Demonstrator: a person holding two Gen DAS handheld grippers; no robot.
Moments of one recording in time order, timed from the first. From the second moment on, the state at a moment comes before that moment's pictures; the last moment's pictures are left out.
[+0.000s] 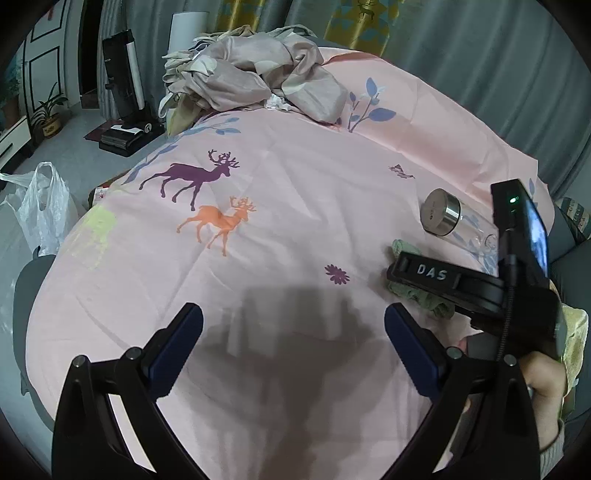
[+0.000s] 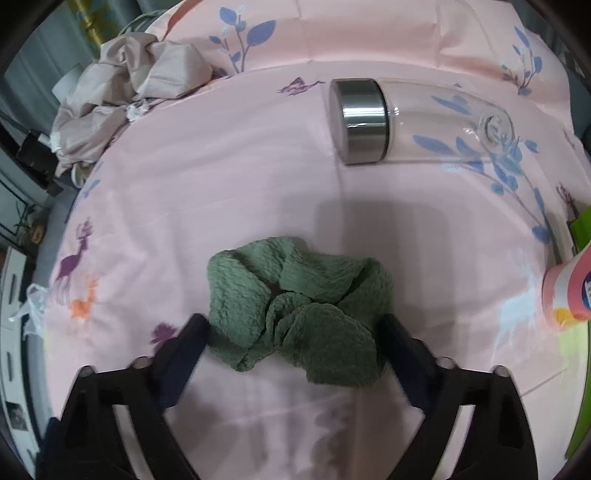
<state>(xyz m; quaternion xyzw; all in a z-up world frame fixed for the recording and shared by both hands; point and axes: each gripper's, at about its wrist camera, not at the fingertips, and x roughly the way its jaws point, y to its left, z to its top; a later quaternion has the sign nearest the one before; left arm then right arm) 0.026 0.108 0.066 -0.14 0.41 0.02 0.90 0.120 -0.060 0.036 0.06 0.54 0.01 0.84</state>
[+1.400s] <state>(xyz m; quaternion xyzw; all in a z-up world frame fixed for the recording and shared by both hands) 0.008 0.005 0.051 -0.12 0.46 -0.19 0.86 -0.011 -0.204 0.087 0.14 0.48 0.10 0.86</state>
